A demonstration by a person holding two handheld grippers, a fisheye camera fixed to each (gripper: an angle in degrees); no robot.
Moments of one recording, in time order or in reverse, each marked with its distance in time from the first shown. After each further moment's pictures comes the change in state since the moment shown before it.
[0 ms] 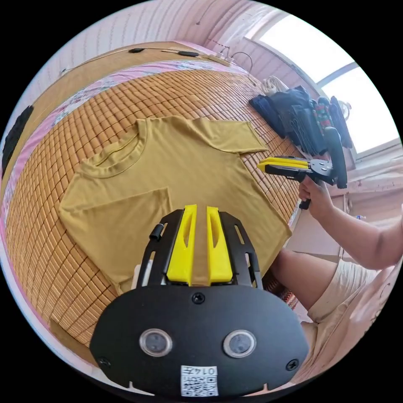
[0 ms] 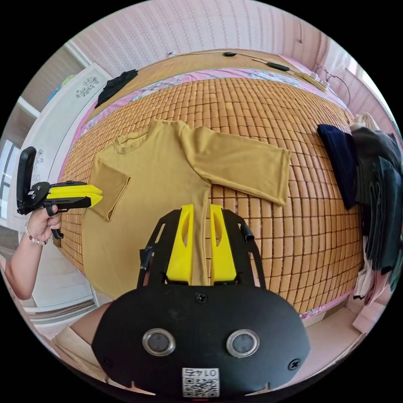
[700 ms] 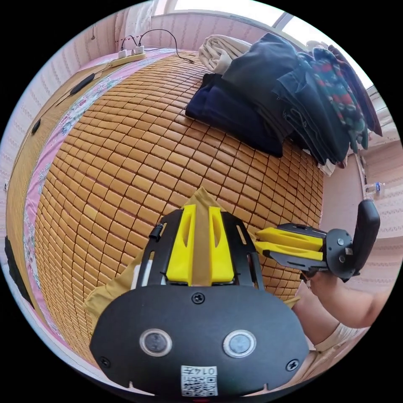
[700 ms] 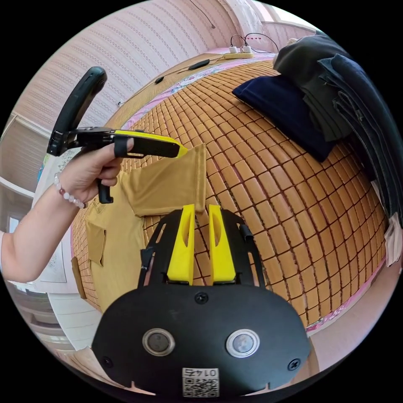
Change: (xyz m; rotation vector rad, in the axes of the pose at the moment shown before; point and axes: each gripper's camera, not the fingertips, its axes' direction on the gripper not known) left arm 0.170 -0.295 0.199 -0.123 -0.115 0.369; right arm 0.198 0.069 0.016 0.130 -0.141 0.340
